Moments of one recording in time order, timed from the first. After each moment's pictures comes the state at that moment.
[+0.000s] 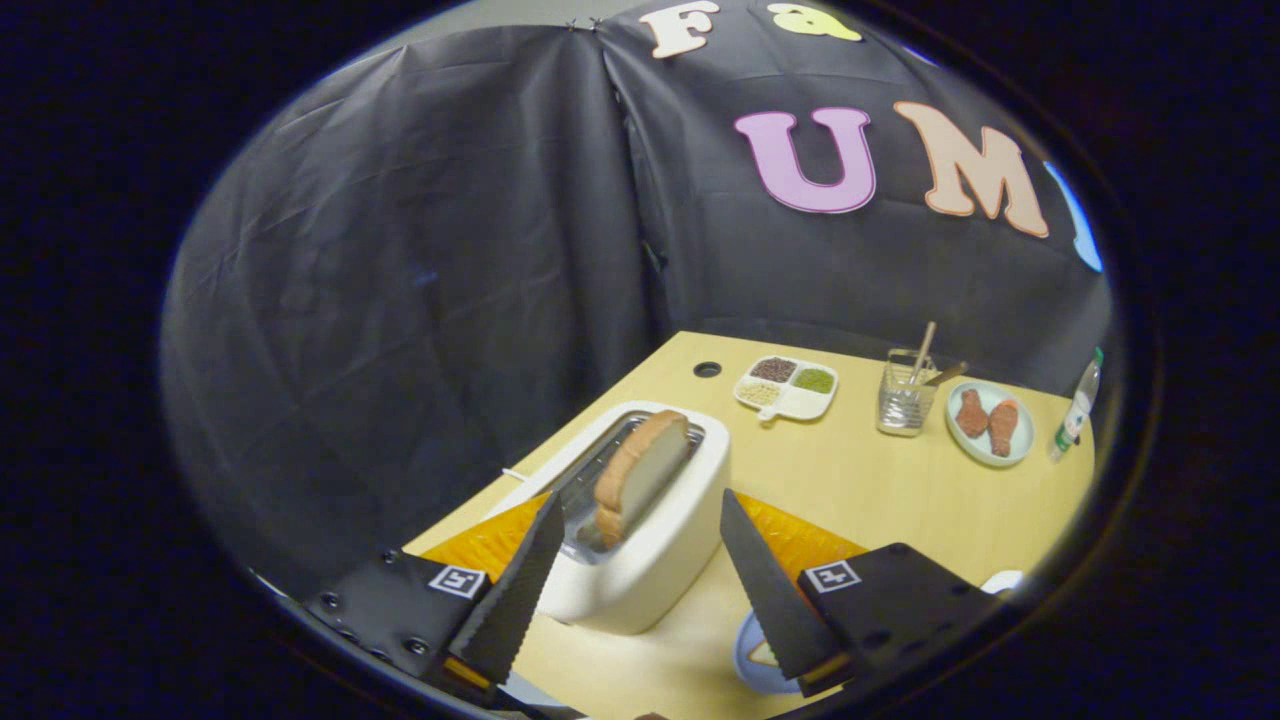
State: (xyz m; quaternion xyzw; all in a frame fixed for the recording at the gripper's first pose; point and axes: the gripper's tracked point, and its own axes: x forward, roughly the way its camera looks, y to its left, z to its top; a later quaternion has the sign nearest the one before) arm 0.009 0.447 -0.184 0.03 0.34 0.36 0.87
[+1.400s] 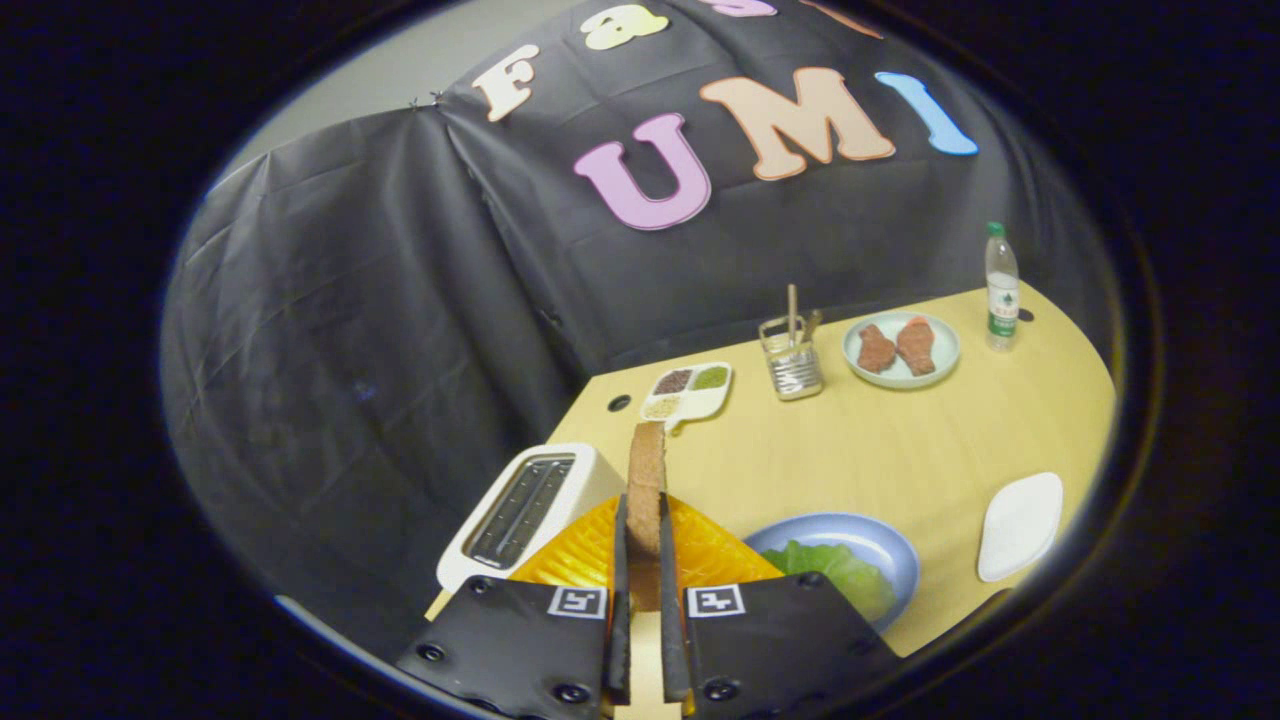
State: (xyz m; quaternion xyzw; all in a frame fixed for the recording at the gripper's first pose) arm 0.037 0.307 -0.204 0.18 0.36 0.21 0.89
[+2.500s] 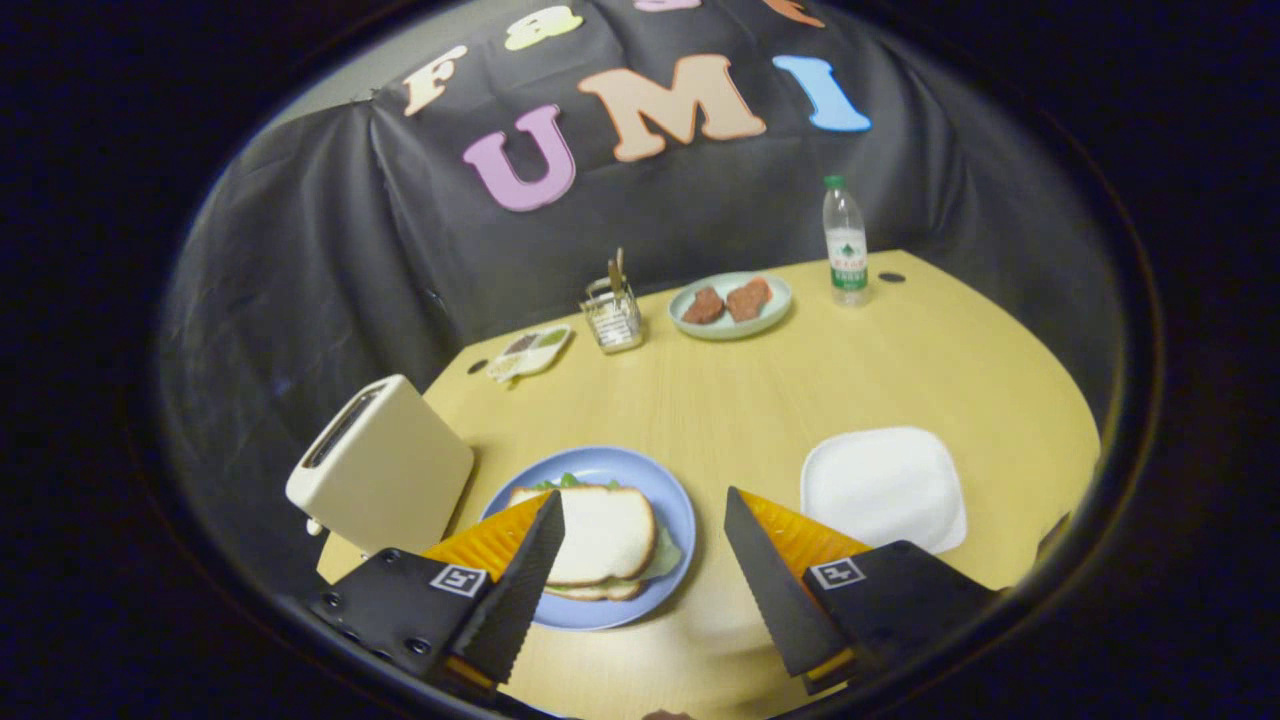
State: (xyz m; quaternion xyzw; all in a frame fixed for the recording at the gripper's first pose) arm 0.012 0.127 -0.246 0.11 0.34 0.11 0.93
